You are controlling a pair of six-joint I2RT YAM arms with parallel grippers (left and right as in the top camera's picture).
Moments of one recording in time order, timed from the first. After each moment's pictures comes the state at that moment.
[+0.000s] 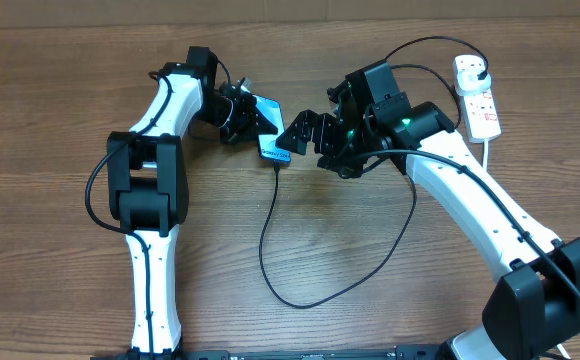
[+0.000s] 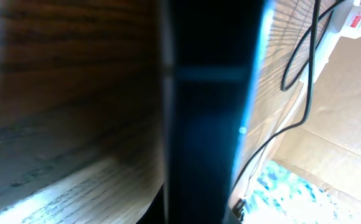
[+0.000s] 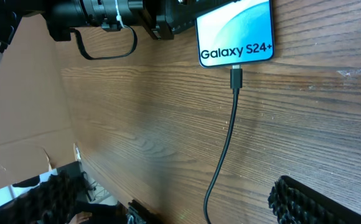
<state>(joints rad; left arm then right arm) -0.11 2.50 2.00 -1.01 0.88 -0.30 0.43 1.72 1.43 -0.75 -0.58 0.70</state>
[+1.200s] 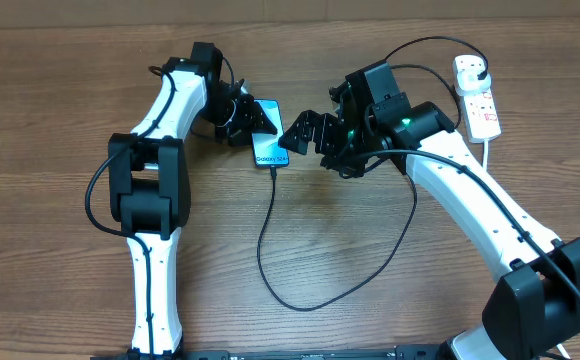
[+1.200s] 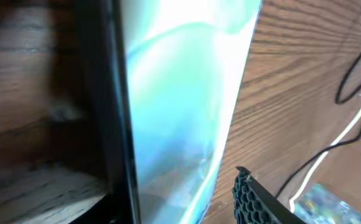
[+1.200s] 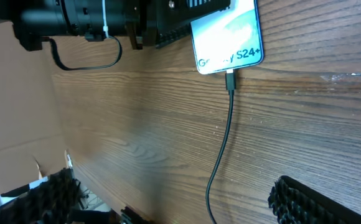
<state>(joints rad) -0.12 2.47 2.01 -1.07 0.65 -0.32 0.43 1.72 1.43 -0.76 -0.54 0.70</state>
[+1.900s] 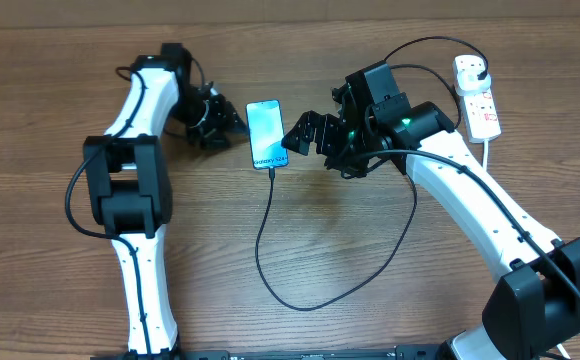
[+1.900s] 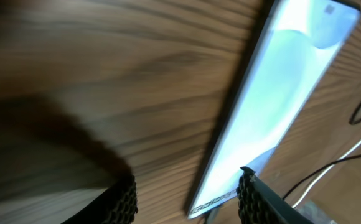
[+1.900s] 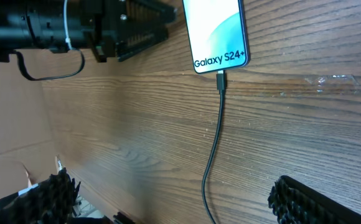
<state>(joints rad) -0.01 2.46 2.02 -1.17 0.60 -0.31 0.43 1.72 1.43 -0.77 -0.50 0.70</state>
